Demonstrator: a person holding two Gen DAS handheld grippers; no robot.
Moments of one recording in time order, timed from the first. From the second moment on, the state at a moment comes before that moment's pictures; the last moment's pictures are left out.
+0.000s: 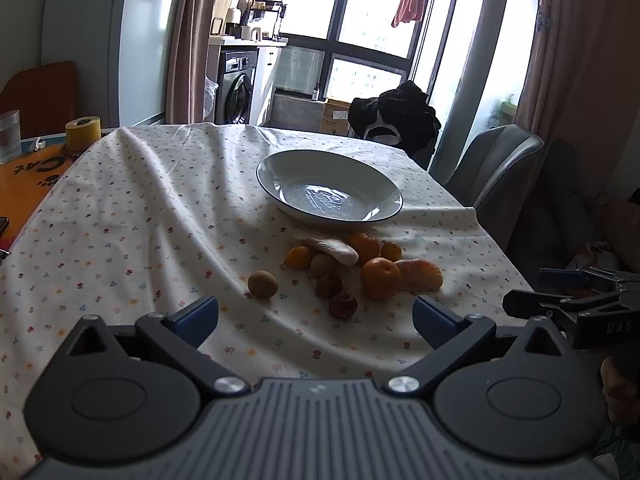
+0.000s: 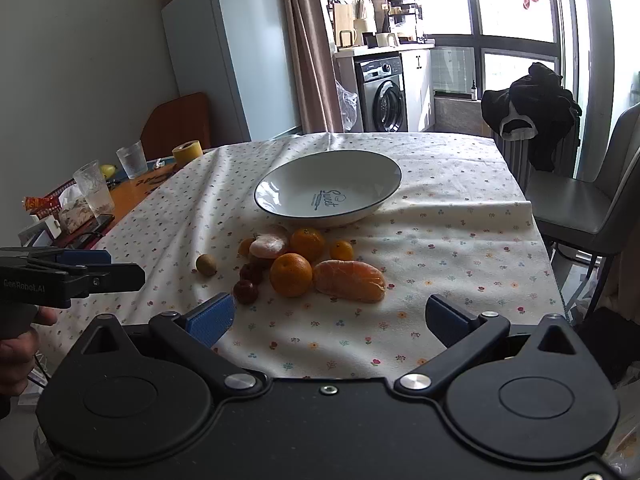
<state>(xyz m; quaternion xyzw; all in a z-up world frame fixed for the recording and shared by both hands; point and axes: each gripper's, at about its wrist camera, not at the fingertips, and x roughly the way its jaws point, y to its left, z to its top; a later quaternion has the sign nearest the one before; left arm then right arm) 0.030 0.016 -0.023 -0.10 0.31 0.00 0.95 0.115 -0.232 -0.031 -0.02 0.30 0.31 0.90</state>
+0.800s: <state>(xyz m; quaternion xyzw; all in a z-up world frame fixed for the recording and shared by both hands) 0.085 0.004 -0.065 -0.12 0.35 -0.01 0.93 0.155 -0.218 -0.064 -0.01 0.33 0.30 0.89</state>
